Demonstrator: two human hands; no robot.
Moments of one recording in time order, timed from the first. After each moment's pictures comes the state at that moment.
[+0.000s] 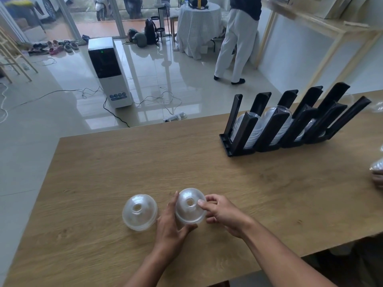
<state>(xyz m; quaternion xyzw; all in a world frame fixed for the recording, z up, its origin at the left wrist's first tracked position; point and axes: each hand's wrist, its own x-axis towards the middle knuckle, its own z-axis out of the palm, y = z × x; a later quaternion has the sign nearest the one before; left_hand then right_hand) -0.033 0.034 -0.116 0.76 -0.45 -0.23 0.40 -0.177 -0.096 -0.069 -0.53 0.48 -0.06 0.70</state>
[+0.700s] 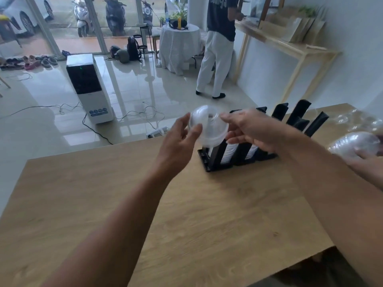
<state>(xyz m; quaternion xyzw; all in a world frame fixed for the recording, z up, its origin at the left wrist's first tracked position) -0.035 -0.150 0.094 0.59 -0.50 -0.31 0.55 -0.218 -0.255 0.165 -0.70 0.44 -0.14 0.54</state>
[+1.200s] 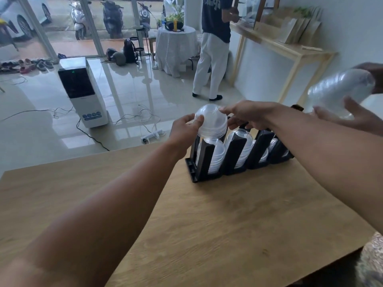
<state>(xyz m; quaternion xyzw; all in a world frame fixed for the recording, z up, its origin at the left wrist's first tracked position) -0.063 -0.287 0.084 0.64 -0.35 -0.42 0.54 -0.228 -0.387 0.160 -0.72 0.53 0.00 0.45</state>
